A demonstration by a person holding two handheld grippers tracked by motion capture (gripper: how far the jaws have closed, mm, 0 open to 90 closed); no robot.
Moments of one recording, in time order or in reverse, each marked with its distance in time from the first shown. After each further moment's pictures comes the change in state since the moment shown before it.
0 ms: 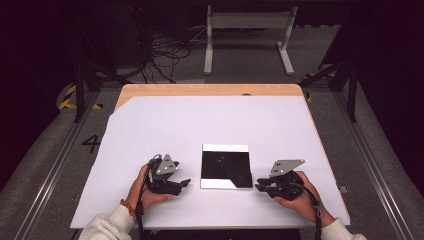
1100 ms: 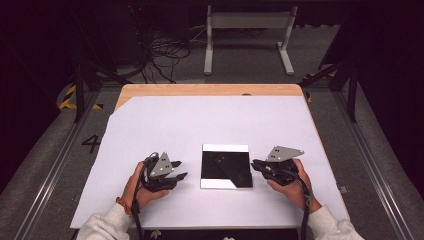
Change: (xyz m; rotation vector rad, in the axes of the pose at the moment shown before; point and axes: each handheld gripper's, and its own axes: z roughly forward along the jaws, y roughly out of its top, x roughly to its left) left arm 0.006 0.001 -0.021 -0.056 0.039 0.095; right arm -0.017 0.023 0.005 -0.175 -0.157 0.005
